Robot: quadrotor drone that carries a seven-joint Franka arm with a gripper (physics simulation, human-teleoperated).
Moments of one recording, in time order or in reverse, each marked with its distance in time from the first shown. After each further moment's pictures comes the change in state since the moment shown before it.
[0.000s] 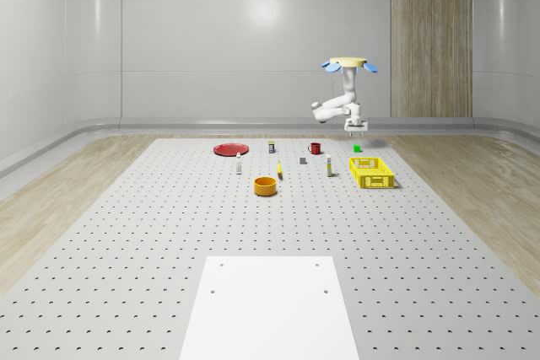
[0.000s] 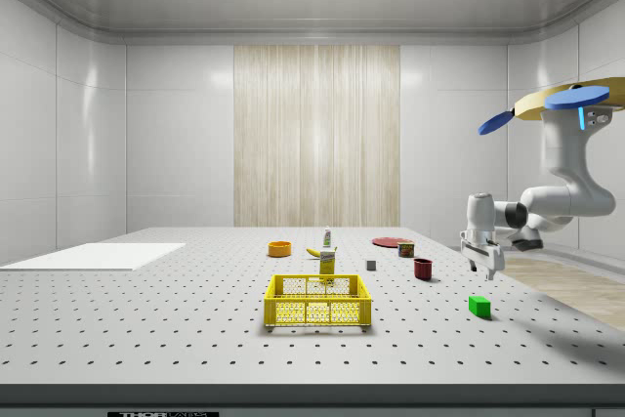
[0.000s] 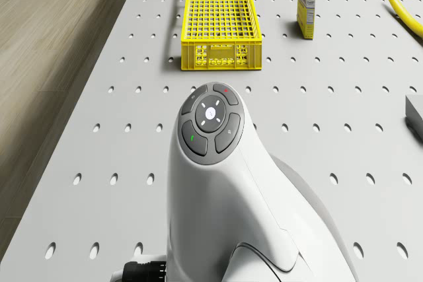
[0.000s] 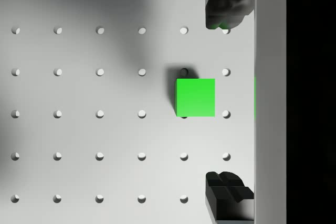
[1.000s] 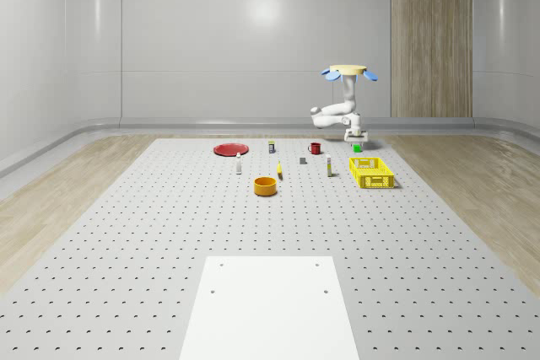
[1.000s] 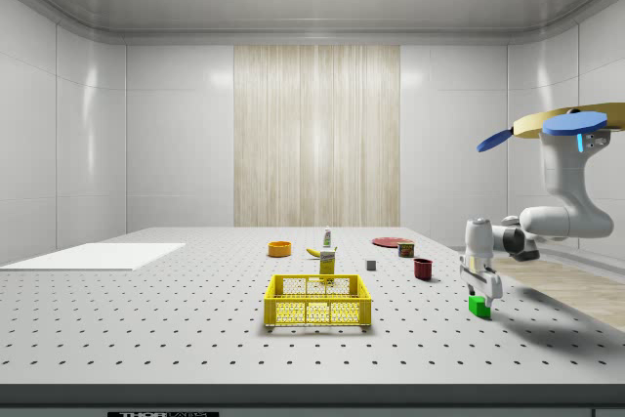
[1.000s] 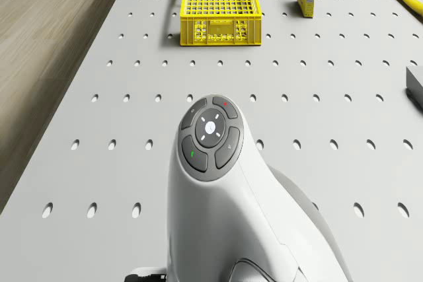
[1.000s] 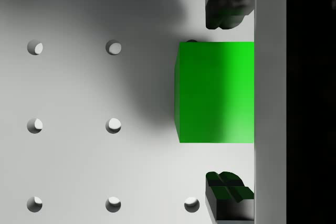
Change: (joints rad) arm -0.034 -0.101 -0.037 0.030 -0.016 0.117 0.016
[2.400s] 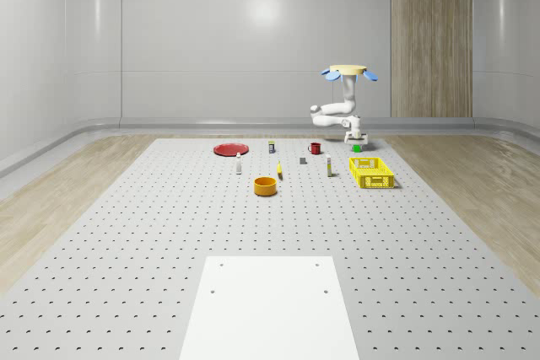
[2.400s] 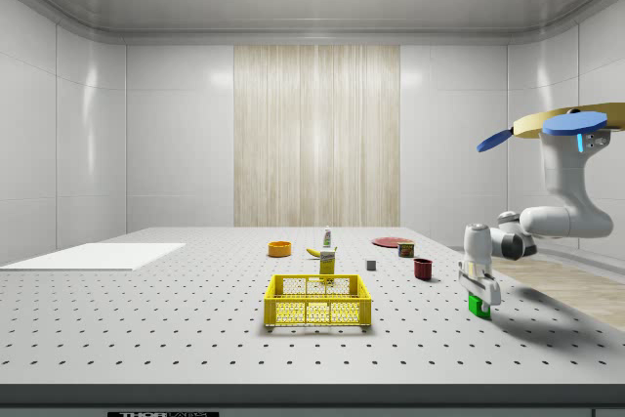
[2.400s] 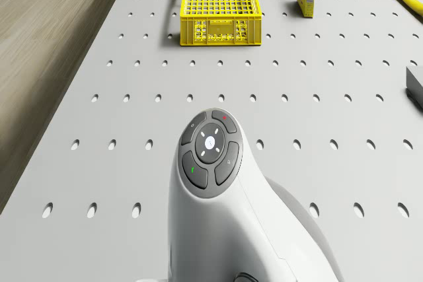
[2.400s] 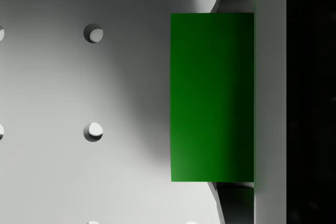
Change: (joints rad) arm -0.030 -0.080 -0.033 0.022 -0.013 0.093 0.014
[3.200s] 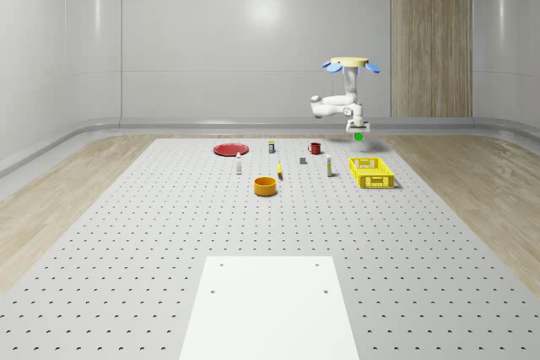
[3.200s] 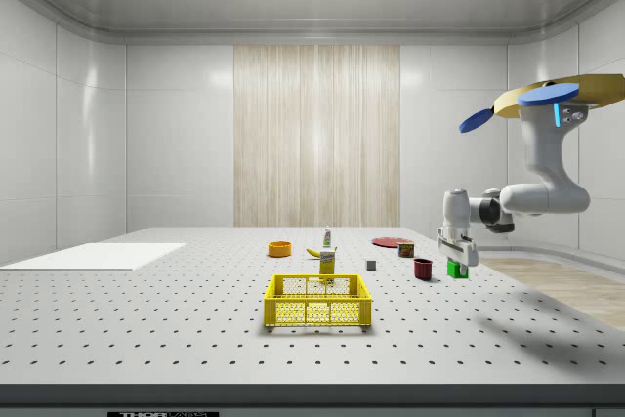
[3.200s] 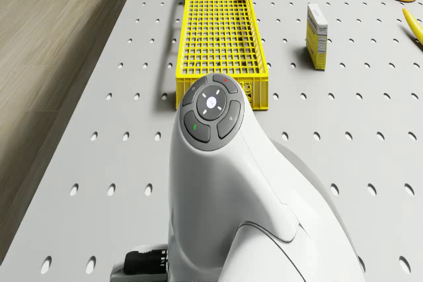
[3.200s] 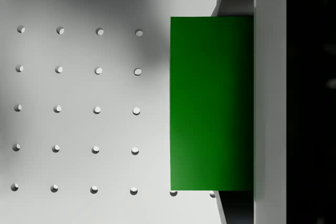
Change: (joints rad) arm -0.020 -0.029 0.146 -0.022 0.154 -0.014 0.003
